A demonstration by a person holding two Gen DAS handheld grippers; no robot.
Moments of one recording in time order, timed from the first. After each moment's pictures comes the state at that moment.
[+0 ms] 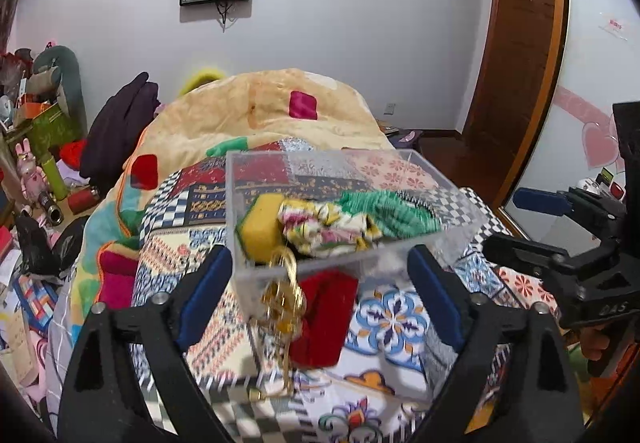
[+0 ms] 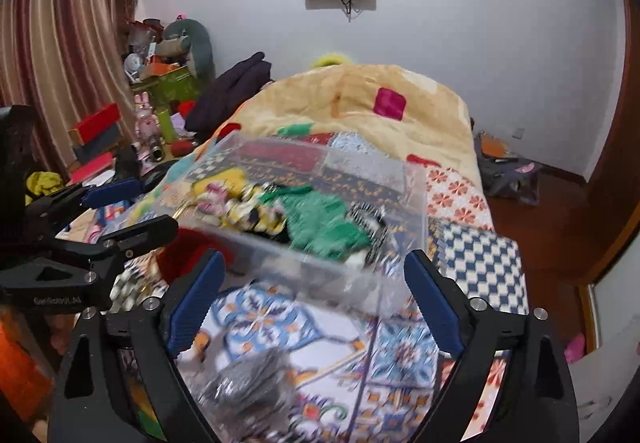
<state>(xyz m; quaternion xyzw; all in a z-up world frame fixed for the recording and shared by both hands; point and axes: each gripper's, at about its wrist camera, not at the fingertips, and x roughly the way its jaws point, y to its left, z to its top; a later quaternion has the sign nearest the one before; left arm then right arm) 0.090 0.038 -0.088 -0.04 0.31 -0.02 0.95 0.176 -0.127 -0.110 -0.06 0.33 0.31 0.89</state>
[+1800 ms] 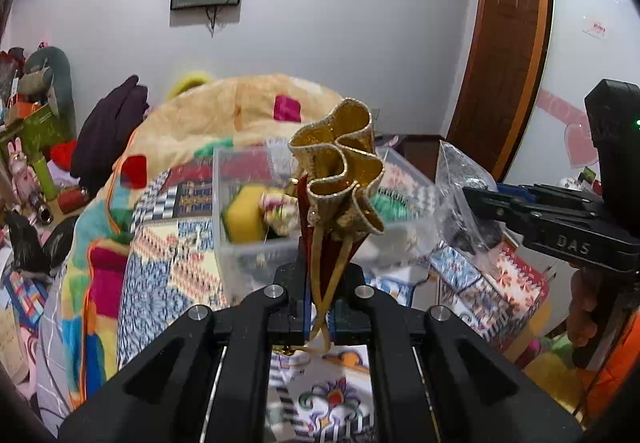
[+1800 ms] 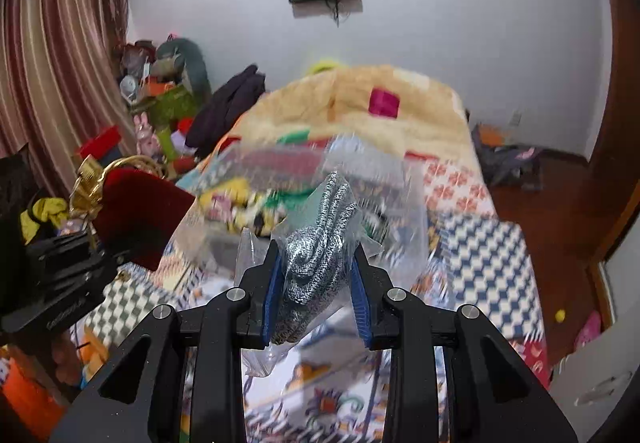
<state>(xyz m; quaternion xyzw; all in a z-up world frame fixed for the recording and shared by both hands) 0.077 0.035 -0.081 -0.05 0.29 -0.05 0.95 0.178 -0.134 -0.102 -0.02 0.31 0.29 0.90</state>
